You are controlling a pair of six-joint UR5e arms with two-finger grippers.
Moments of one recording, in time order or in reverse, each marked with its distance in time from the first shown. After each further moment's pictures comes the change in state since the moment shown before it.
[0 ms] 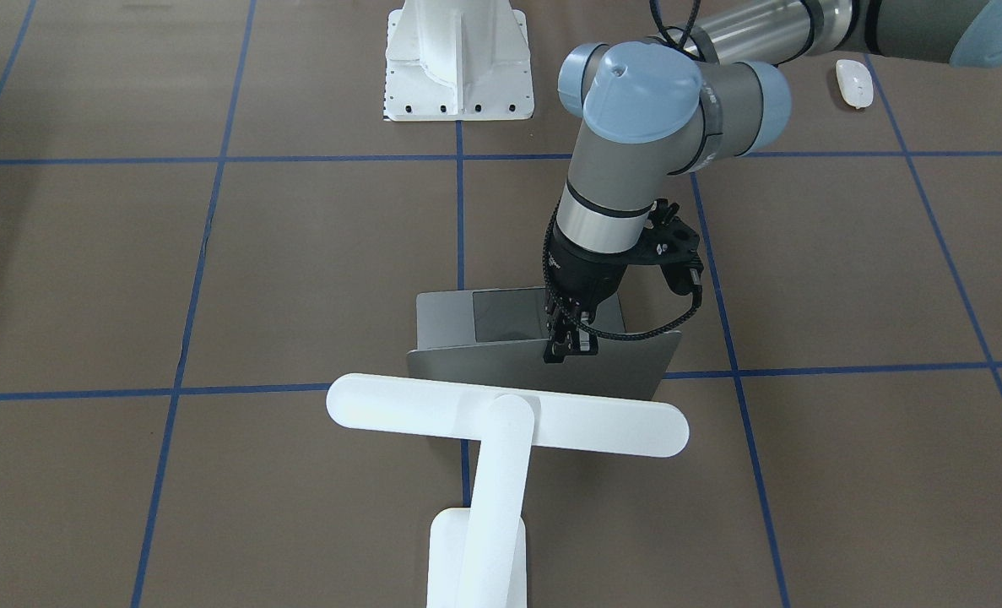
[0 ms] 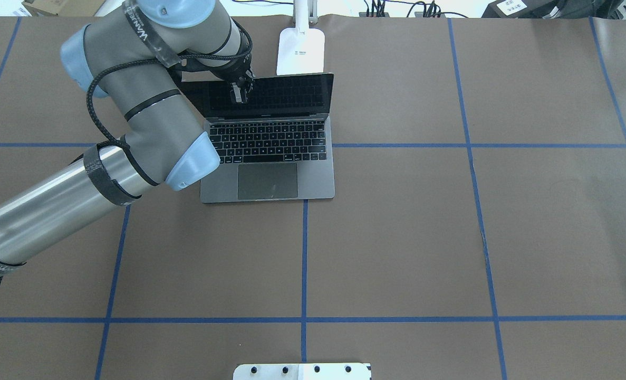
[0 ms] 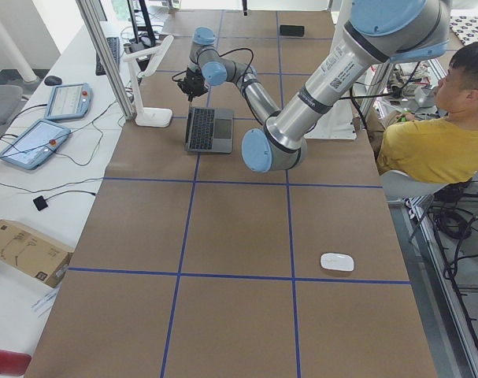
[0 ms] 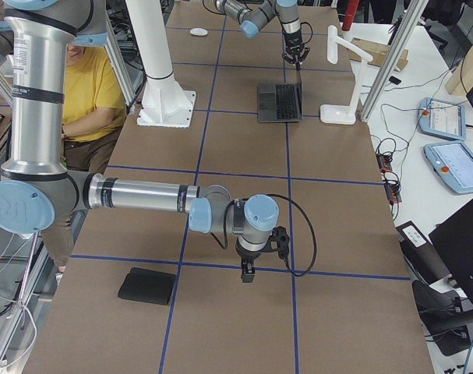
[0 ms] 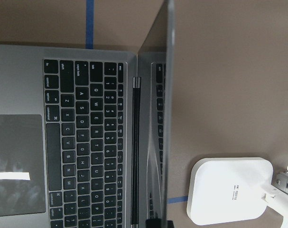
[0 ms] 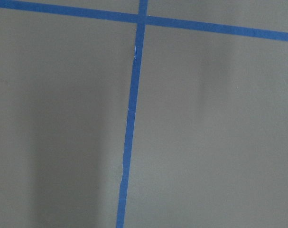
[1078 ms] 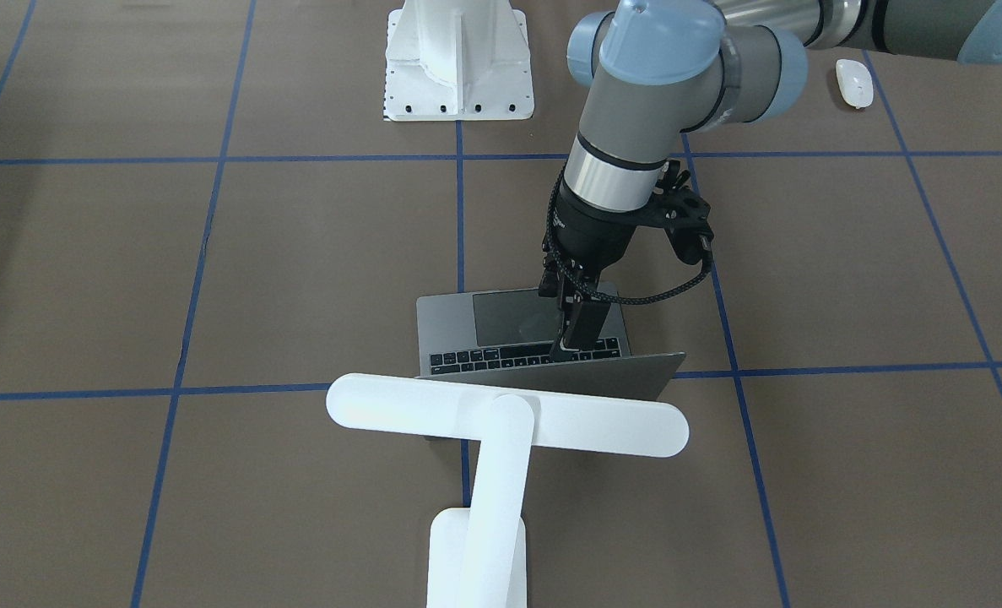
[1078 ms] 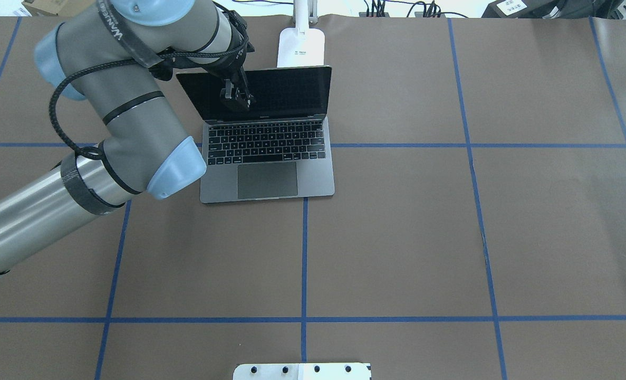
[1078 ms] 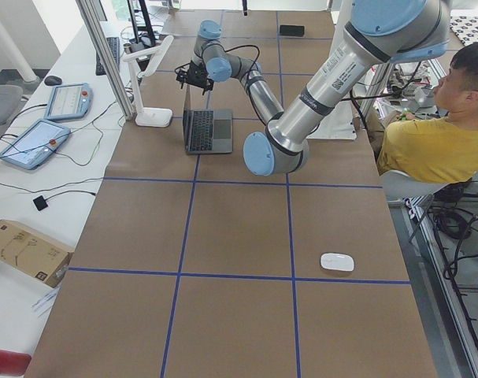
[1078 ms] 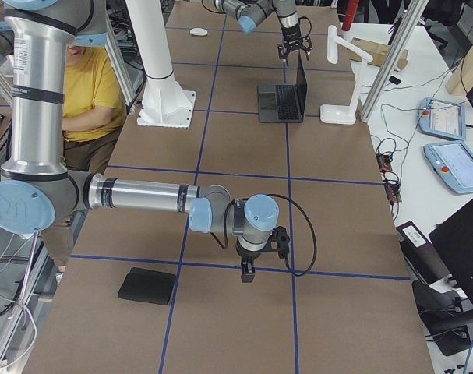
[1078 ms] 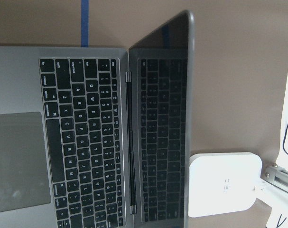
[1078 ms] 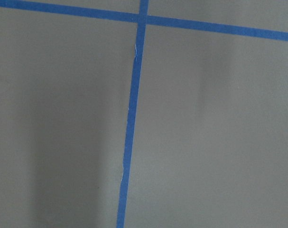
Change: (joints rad) left arm -0.005 0.062 -0.169 0.005 -0.009 0.056; right arm -0.001 0.000 0.000 0.000 -0.001 -0.001
